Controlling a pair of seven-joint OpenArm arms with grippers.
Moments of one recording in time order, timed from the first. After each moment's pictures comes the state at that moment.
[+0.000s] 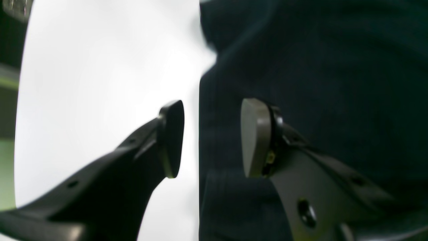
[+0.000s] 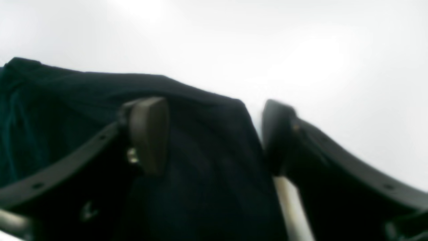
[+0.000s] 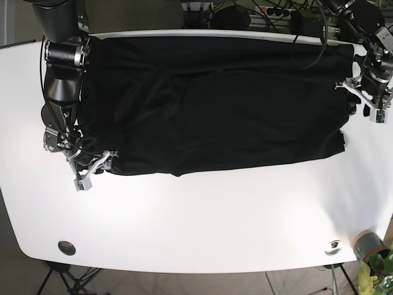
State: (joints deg) left arm 13.4 -12.0 -47.5 104.8 -18.7 -40.1 52.0; right arm 26.3 16.8 9.3 44.4 18.3 34.7 -30.4
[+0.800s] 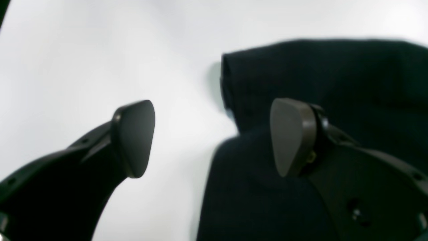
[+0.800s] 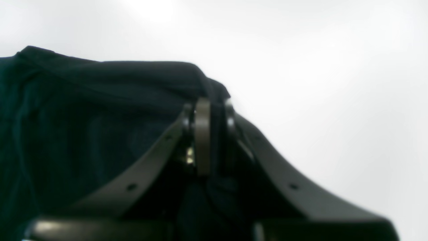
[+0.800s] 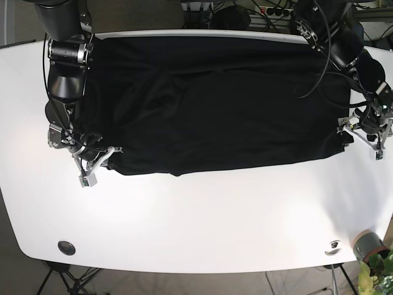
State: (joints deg) left arm -14.2 -14.0 -43.5 75.6 -1.1 -34.3 50.0; right arm 25.1 15.8 9.4 44.2 19.1 35.0 -30.2
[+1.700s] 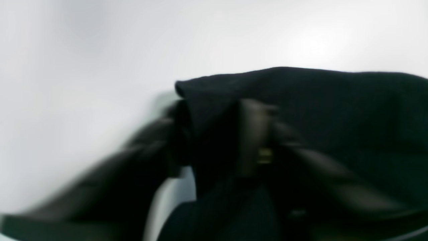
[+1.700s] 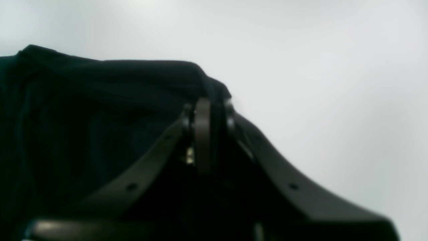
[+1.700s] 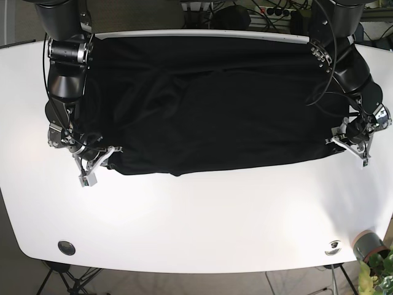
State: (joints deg) left arm -22.7 -18.3 -40.0 50.0 -1.3 -34.6 42.0; right arm 25.0 15.8 9.4 44.2 19.3 35.0 -30.2
